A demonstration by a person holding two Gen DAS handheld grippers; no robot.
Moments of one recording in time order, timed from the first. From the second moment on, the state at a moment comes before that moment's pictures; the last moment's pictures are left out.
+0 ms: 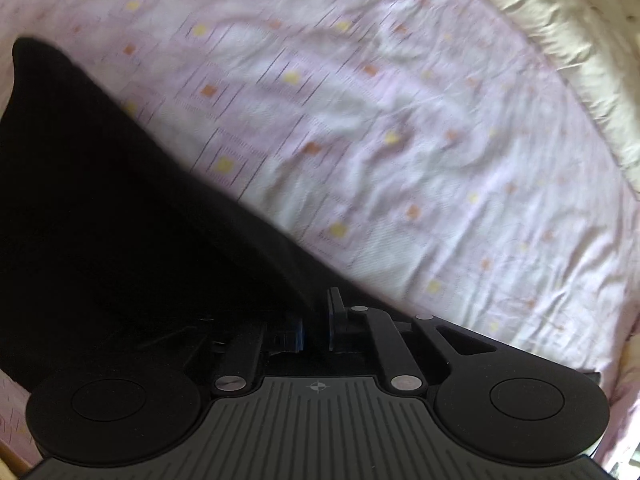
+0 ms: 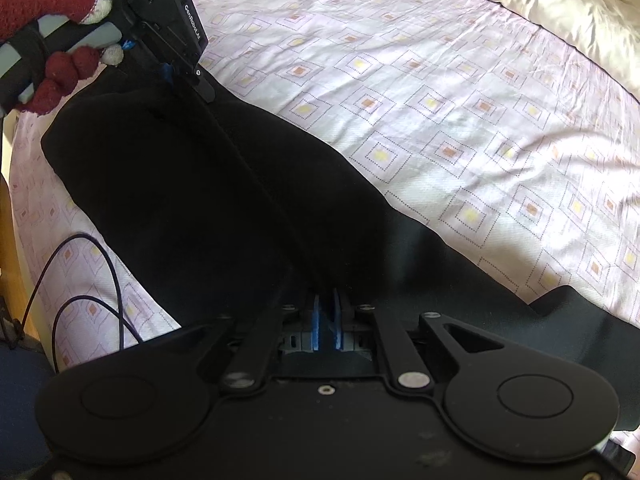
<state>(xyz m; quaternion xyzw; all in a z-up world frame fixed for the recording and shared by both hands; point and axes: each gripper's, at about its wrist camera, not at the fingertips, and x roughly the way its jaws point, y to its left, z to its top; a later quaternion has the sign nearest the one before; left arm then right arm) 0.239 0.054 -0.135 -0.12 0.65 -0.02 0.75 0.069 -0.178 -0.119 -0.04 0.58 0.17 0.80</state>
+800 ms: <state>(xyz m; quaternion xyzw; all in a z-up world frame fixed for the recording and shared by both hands) 0.134 0.069 -0.172 -0.05 0.68 -0.02 0.73 0.007 -0.260 -0.091 0.12 0.55 -0.01 0.83</state>
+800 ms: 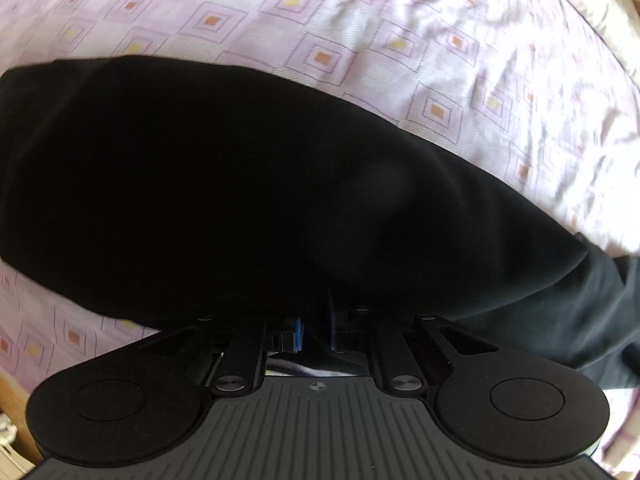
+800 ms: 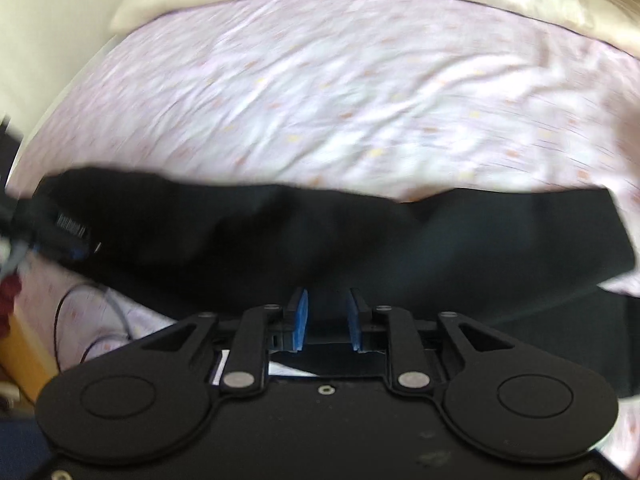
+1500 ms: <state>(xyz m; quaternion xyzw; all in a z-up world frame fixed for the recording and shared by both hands) 0.151 0.074 -0.170 -0.07 0.69 -0.02 0.72 0.018 -0.457 -0.159 0.32 0.52 -0.35 0.71</state>
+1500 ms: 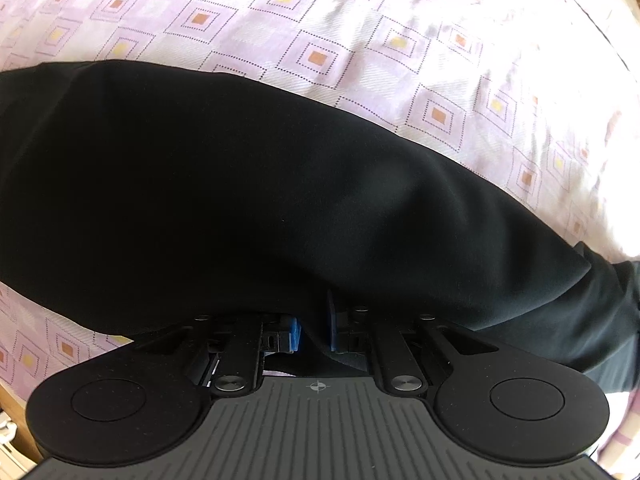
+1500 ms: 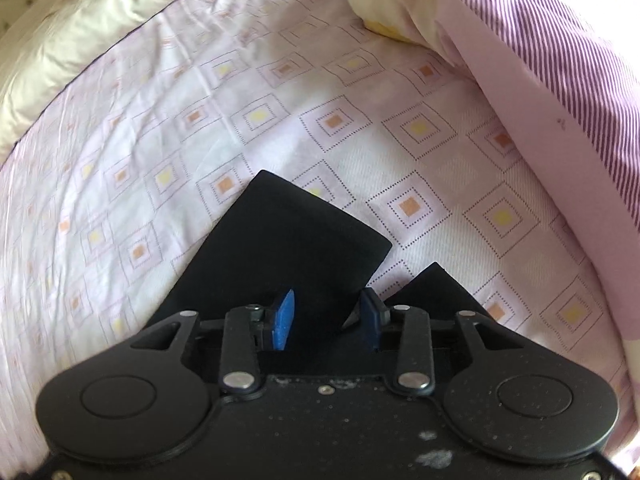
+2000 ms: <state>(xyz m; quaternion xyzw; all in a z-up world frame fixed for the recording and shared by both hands) 0.142 0.068 -0.150 -0.05 0.67 -0.02 0.74 0.011 -0.442 -0.094 0.31 0.44 -0.29 0.79</state>
